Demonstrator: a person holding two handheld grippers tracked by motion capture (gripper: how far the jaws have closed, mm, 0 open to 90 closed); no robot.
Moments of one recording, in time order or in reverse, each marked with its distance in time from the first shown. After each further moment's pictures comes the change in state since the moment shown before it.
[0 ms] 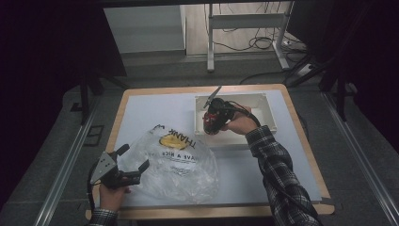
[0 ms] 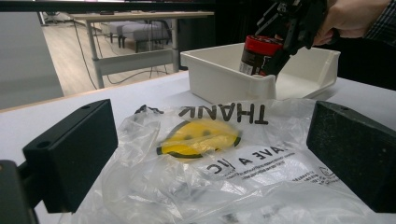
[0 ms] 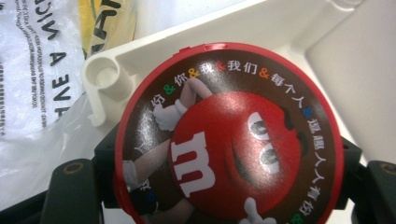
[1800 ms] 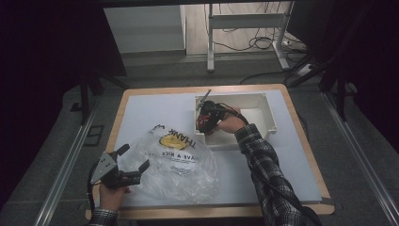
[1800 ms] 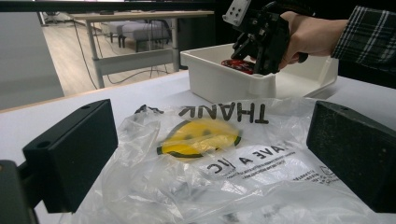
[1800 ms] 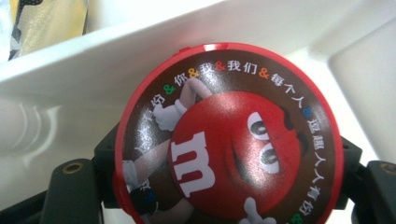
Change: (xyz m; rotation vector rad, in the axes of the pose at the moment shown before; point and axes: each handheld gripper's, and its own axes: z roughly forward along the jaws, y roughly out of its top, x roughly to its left) left arm 0.000 0.000 0.000 0.003 0.001 0.004; right arm -0.015 0.010 0.055 0.049 0.017 -0.015
